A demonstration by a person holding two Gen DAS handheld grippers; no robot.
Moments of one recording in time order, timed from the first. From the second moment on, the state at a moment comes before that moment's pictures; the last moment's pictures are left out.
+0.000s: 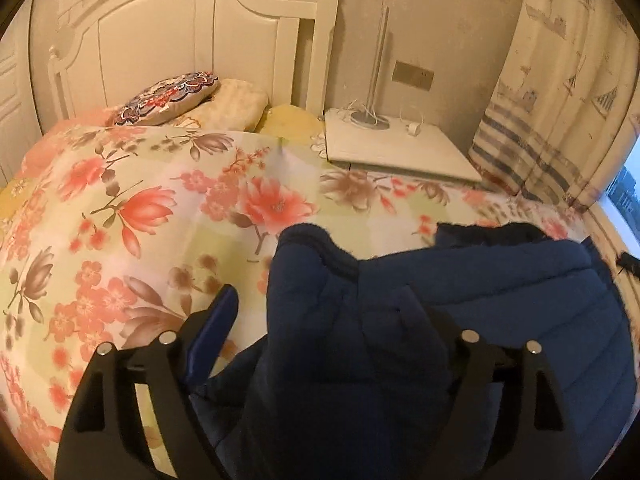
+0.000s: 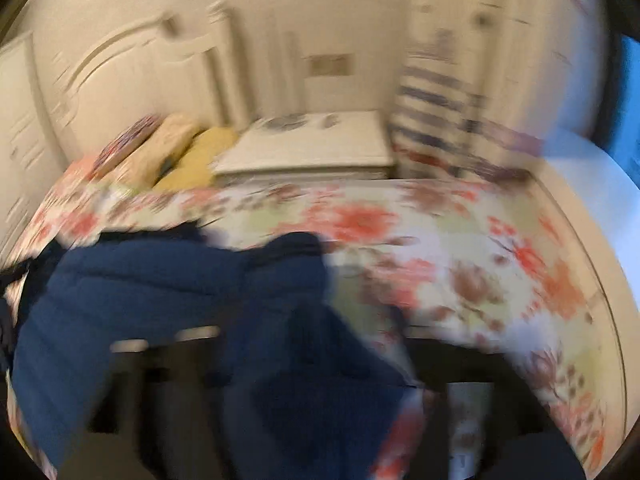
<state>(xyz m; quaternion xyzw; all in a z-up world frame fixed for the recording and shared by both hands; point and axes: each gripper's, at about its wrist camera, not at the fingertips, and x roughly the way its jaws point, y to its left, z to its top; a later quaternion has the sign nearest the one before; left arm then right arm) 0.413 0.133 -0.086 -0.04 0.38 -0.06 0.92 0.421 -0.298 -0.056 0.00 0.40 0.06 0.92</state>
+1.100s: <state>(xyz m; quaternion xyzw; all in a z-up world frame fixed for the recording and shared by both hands) 0.358 0.056 -0.049 0.08 0.34 -0.03 0.94 0.373 -0.243 -0.028 -0.10 0.34 0.05 0.93</state>
